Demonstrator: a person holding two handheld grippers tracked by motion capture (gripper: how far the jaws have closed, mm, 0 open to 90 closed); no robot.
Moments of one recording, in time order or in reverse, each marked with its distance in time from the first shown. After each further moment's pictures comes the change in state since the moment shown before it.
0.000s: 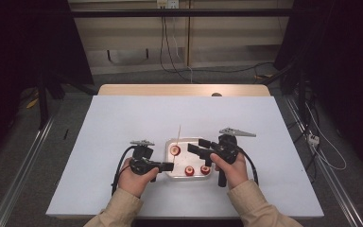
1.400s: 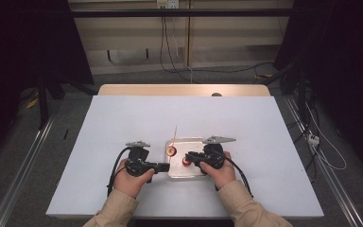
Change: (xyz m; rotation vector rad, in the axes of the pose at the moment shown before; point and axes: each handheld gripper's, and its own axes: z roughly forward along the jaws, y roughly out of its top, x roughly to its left) left arm 0.005 -0.005 -0.006 0.001 0.009 0.009; right arm -0.012 -0.031 0.041 0.183 -0.099 -0.124
